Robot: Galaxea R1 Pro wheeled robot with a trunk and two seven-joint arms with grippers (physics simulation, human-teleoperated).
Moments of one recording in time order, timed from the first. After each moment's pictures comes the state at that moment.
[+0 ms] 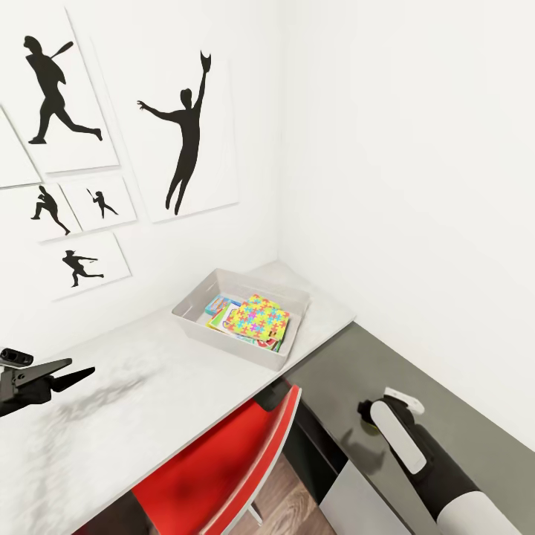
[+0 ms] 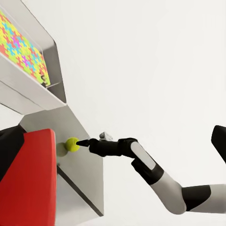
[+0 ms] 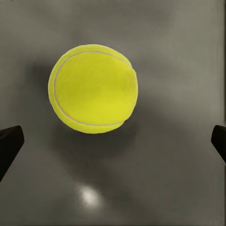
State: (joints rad) left arm -0.39 0.64 0.32 -1.07 0.56 1.00 -1.57; right arm -0.51 -0.16 0.30 -1.06 -0.95 0.55 -0.91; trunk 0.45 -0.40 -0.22
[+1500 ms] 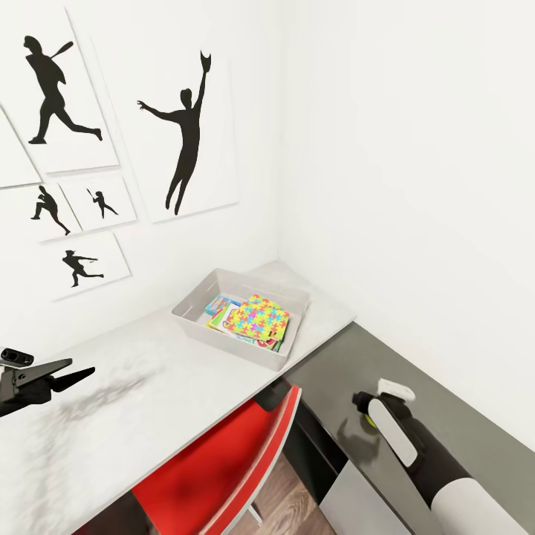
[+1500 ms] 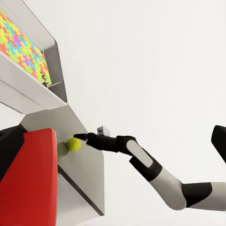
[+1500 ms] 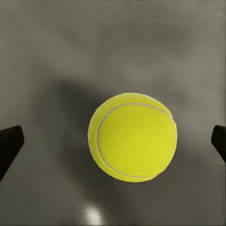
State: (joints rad) left arm -0.39 0.64 0.32 -1.07 0.56 1.00 -1.57; right arm -0.56 -0.15 0.30 -0.95 -0.78 0.51 -0.68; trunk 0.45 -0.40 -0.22
